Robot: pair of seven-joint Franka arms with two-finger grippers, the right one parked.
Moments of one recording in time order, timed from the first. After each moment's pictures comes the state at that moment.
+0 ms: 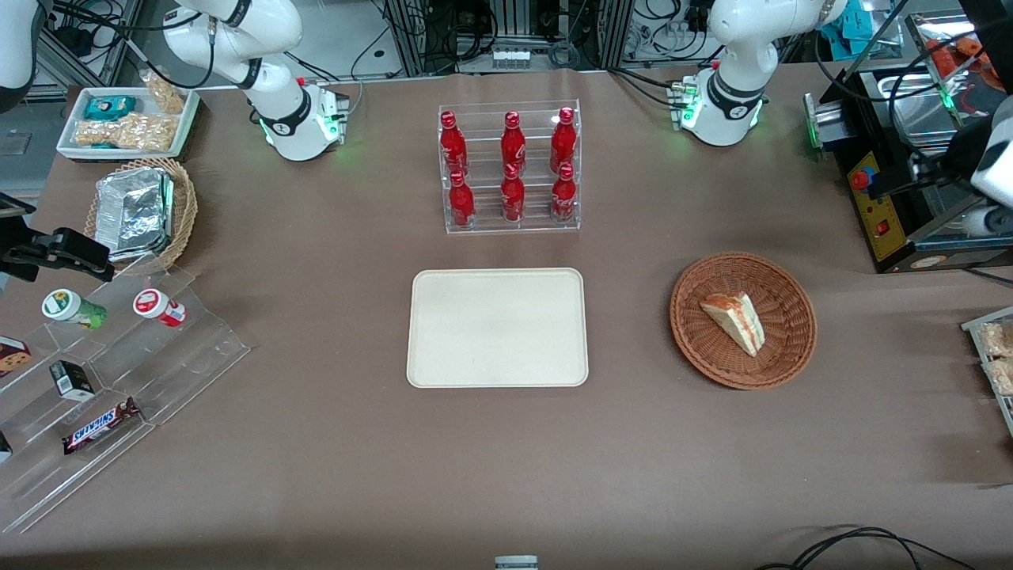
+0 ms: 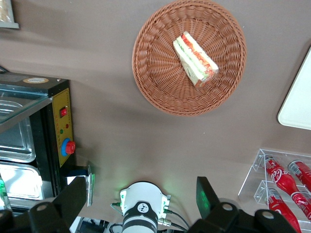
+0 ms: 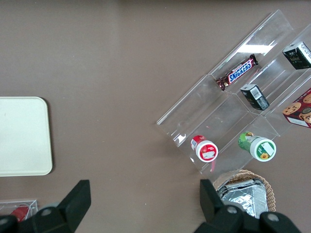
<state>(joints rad) 0.23 0.01 -0.19 -1.58 0.01 1.30 -0.13</state>
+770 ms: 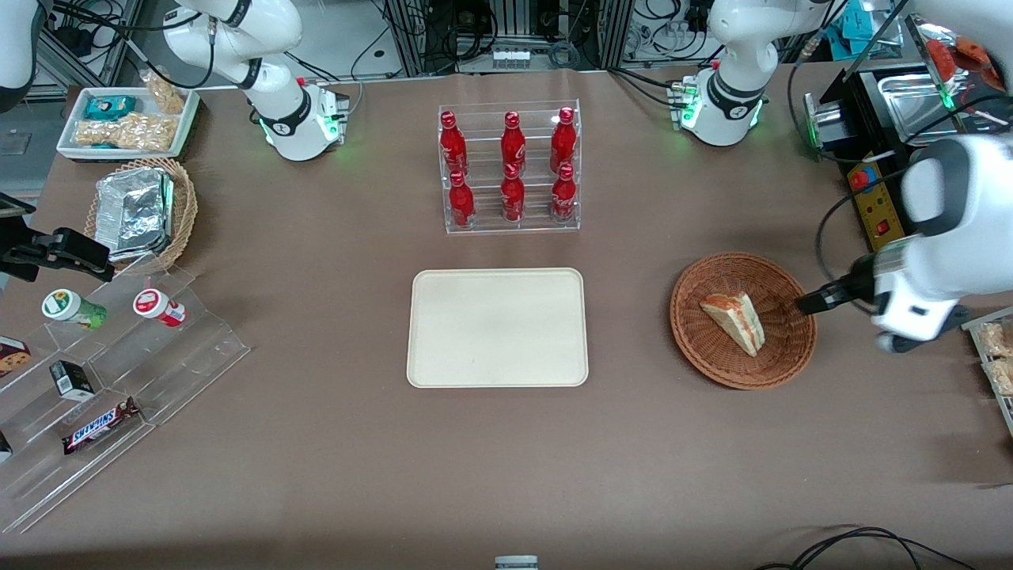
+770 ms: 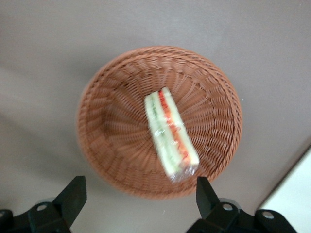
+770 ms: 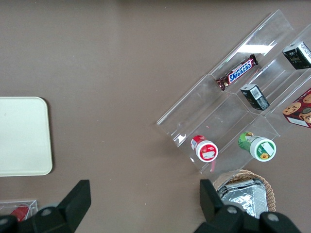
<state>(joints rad) 0.19 0.19 -0.21 -1.92 -0.04 1.96 -0.45</state>
